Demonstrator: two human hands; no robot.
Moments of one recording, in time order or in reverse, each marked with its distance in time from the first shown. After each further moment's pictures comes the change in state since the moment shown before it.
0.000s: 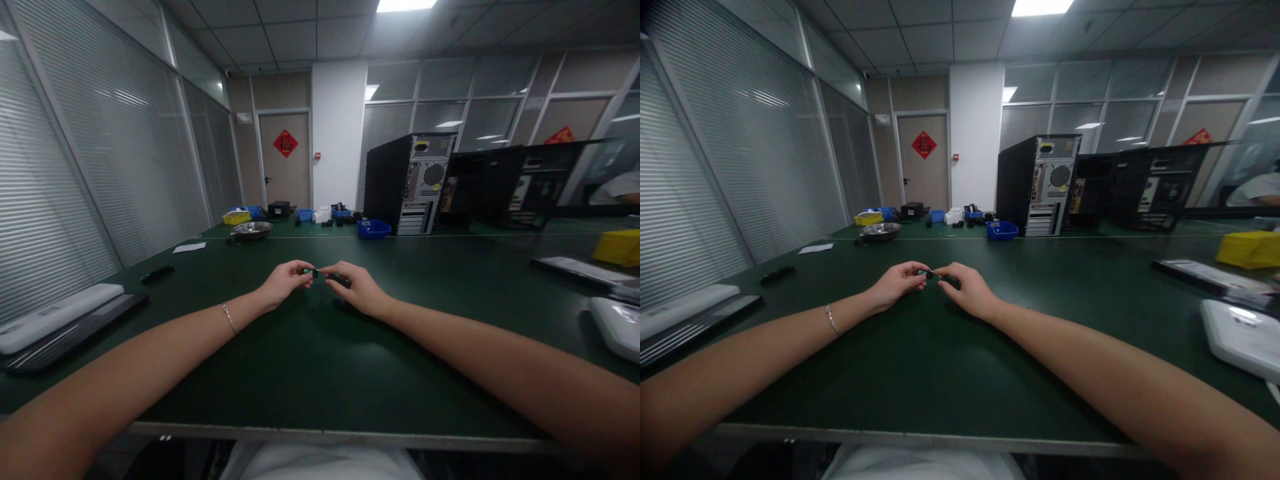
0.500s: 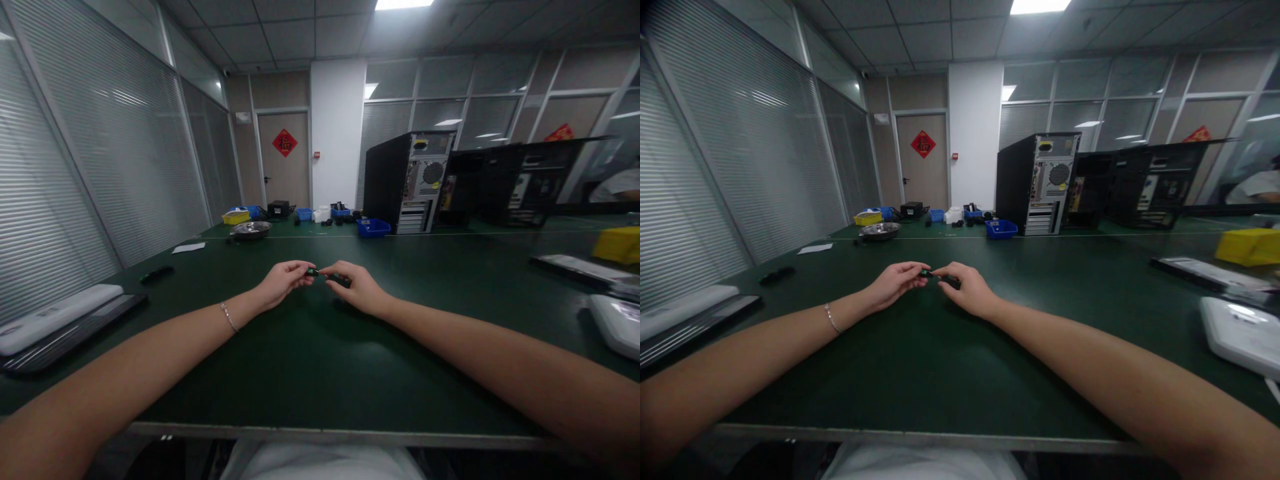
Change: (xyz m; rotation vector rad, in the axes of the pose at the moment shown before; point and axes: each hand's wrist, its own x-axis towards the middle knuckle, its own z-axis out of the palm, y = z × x) left_hand -0.003 0.007 0.002 -0.198 0.035 -0.084; right_hand -0.001 -0.001 0.000 0.014 -0.008 0.006
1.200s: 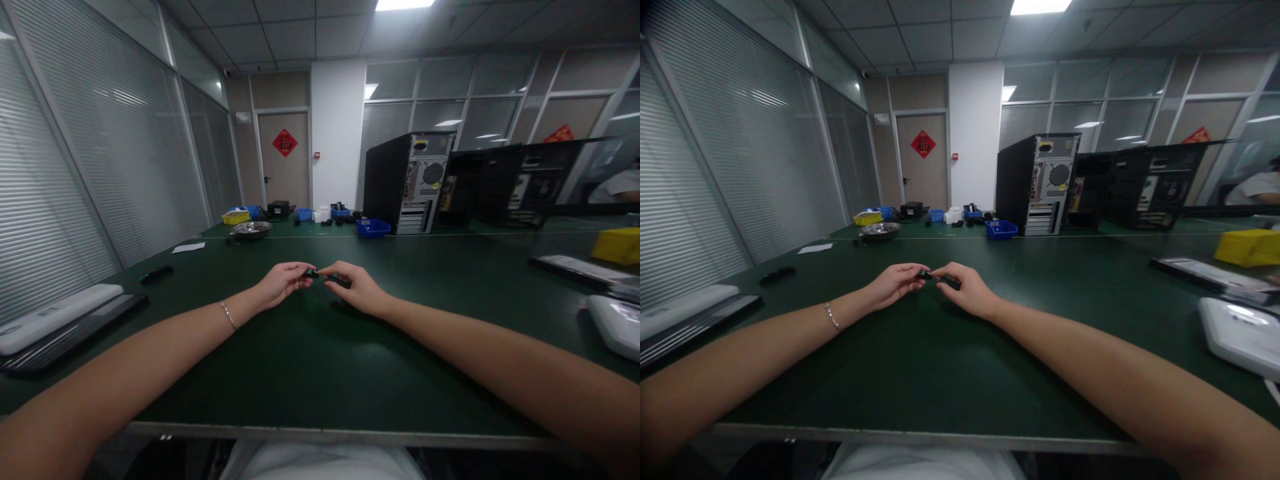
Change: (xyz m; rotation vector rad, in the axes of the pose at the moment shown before) left_hand 0.000 0.001 -0.004 -0.092 -0.048 -0.057; right_hand 0.000 -0.004 -0.002 0.084 -0.027 -0.014
